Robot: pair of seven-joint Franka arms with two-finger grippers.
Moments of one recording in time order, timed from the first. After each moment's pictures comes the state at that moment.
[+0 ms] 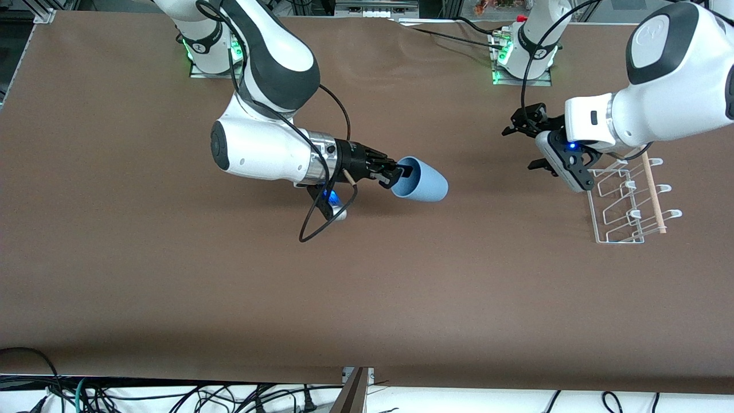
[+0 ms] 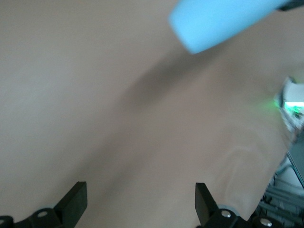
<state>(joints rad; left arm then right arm) -0.12 0.11 -0.04 -1.73 -0.51 1.65 0.69 0.57 0.60 0.06 -1.25 1.00 2.09 0.94</state>
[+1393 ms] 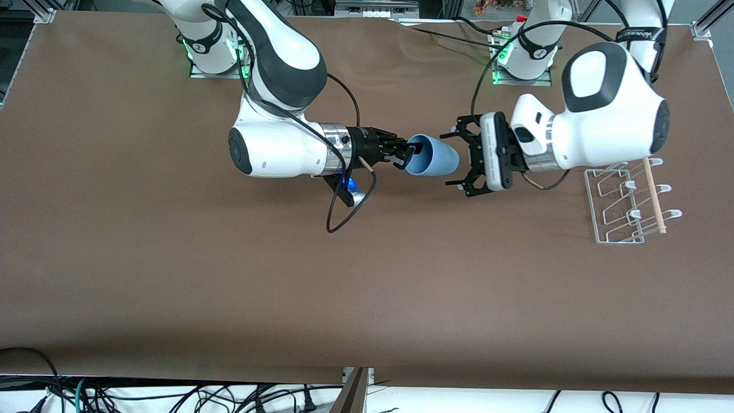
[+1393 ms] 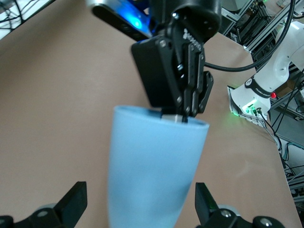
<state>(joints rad) -0.14 0.22 -0.20 -1.72 -0.81 1.89 1.21 0.57 0.61 0.10 -1.25 1.04 1.99 0.94</state>
